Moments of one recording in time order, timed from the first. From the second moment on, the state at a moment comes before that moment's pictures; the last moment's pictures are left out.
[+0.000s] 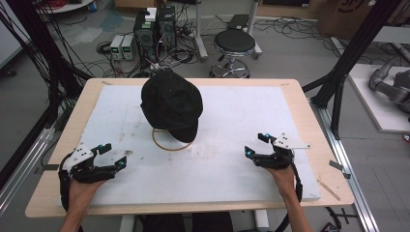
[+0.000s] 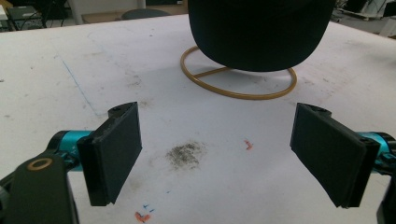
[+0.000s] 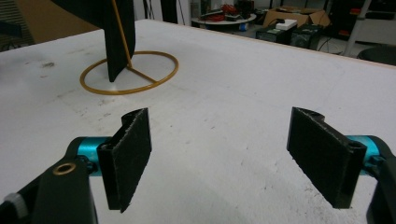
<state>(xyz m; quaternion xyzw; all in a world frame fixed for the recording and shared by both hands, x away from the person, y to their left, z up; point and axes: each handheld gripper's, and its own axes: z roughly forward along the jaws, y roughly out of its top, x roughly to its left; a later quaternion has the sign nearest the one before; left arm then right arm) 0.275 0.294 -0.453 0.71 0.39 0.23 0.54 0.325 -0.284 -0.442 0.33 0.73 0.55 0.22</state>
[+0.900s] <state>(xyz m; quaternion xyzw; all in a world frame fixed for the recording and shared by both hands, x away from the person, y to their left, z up) 0.276 0.297 -0.453 0.70 0.39 0.22 0.55 0.323 -0.289 -0.454 0.34 0.71 0.57 0.21</state>
